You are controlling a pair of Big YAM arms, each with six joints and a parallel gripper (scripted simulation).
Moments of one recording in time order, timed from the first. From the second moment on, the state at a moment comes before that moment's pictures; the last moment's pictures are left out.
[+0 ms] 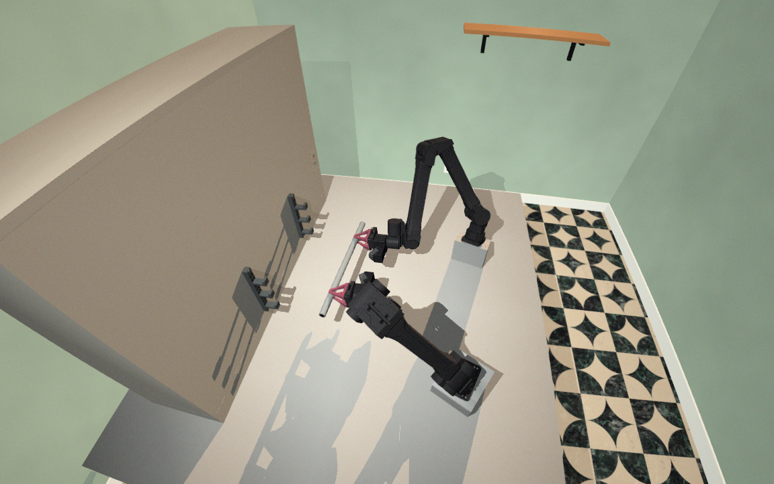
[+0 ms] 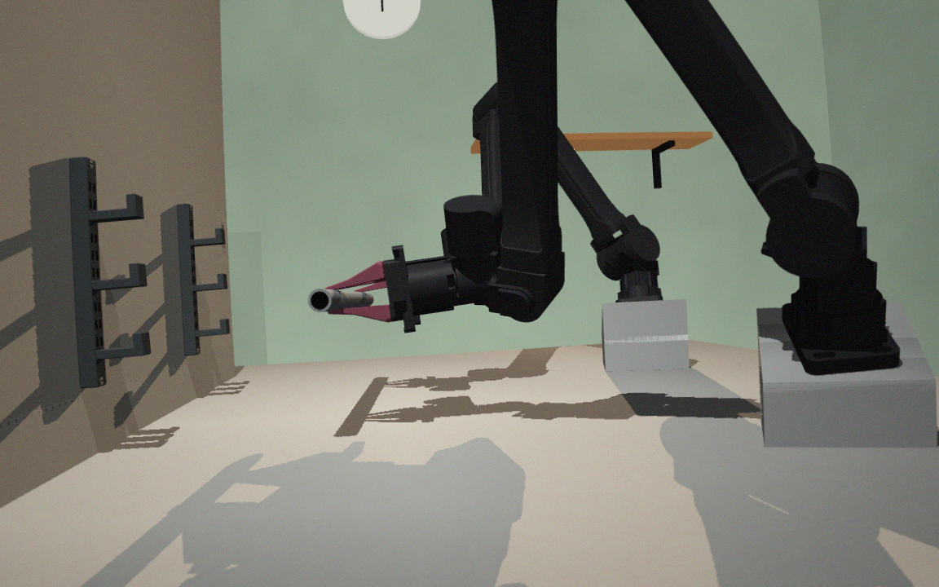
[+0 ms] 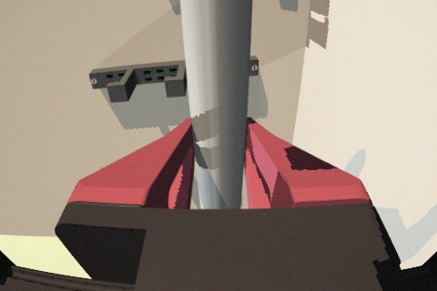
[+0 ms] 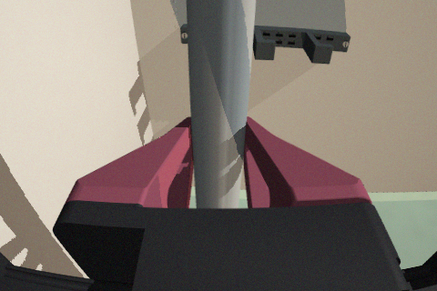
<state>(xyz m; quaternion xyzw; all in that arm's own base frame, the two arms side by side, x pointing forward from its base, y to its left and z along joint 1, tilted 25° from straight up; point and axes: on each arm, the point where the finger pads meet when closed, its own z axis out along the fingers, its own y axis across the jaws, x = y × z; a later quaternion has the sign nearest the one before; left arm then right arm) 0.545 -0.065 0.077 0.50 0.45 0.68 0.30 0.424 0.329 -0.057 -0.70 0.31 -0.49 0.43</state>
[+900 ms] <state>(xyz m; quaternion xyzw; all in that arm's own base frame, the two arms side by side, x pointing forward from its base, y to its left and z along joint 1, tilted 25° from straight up) 0.545 -0.065 0.078 0.50 0.45 0.68 0.30 0.424 0.330 -0.057 -0.70 0.31 -0.49 0.43</state>
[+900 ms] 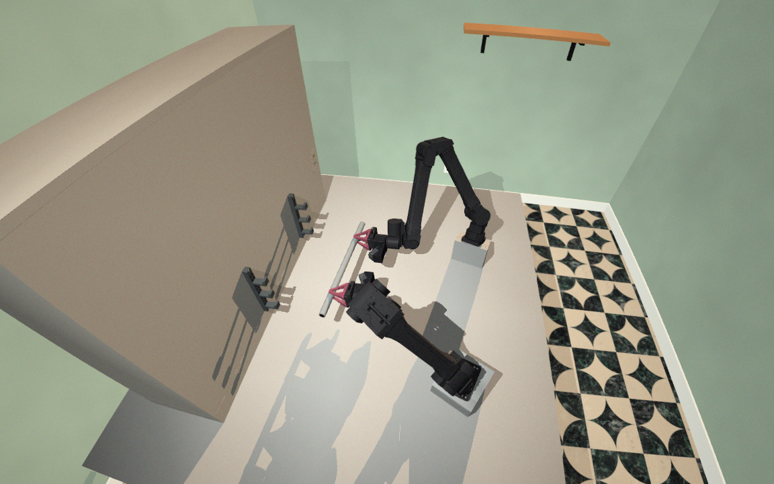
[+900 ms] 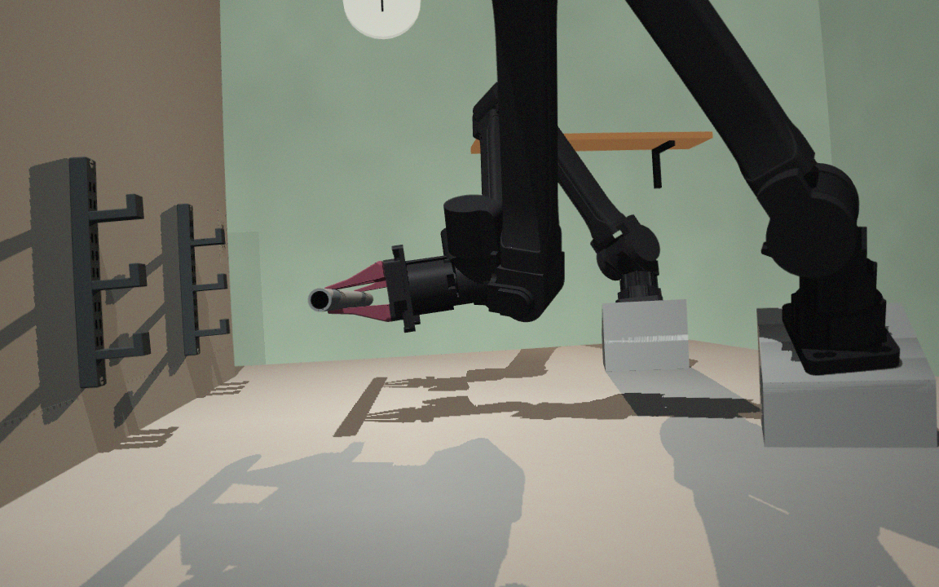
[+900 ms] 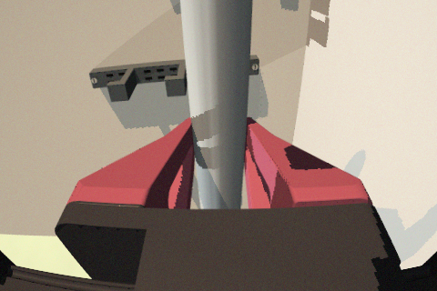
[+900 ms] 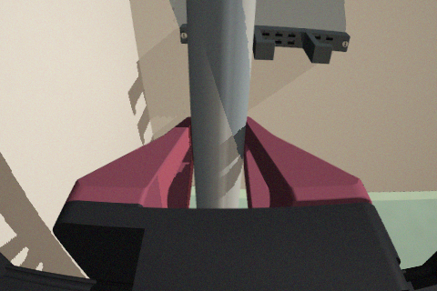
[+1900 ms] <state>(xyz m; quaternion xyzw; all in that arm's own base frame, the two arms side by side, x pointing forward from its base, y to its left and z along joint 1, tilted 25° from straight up) 0.544 -0.064 0.079 0.49 0.45 0.68 0.30 0.423 0.332 -0.055 -0.70 0.31 -0.49 0.42</state>
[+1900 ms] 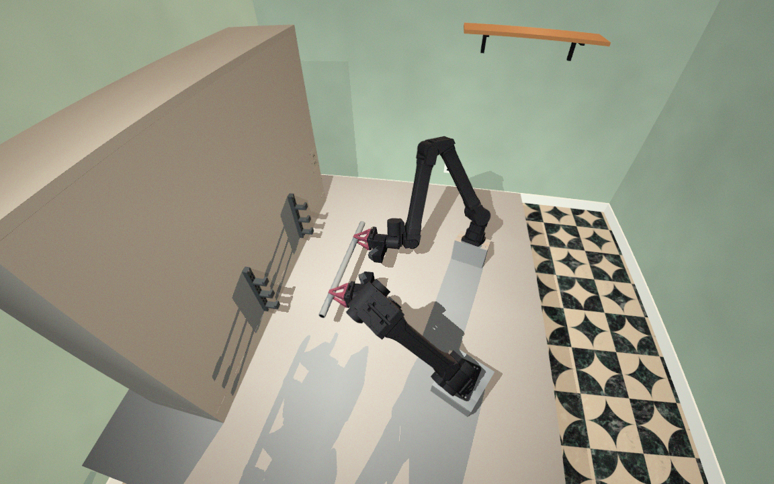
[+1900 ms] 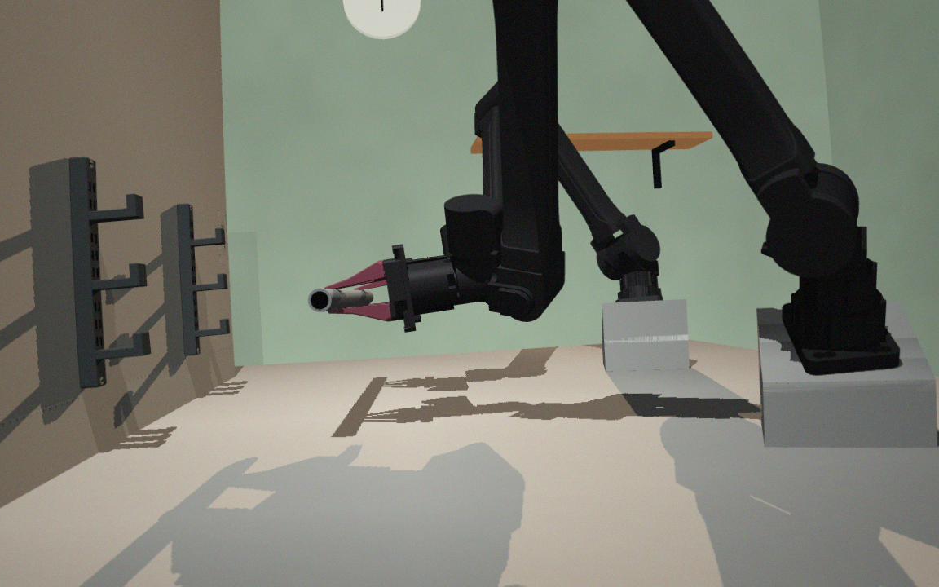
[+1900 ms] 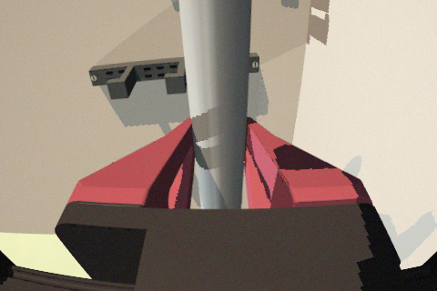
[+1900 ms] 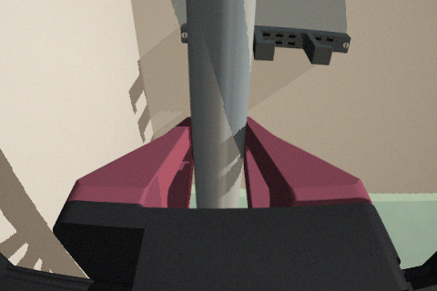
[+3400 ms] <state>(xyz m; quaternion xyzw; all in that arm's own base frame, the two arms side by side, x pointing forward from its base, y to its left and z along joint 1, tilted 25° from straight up) 0.482 -0.118 0.171 0.46 0.46 0.69 0.32 0.411 0.387 0.038 -0.70 0.29 -0.49 0.44</state>
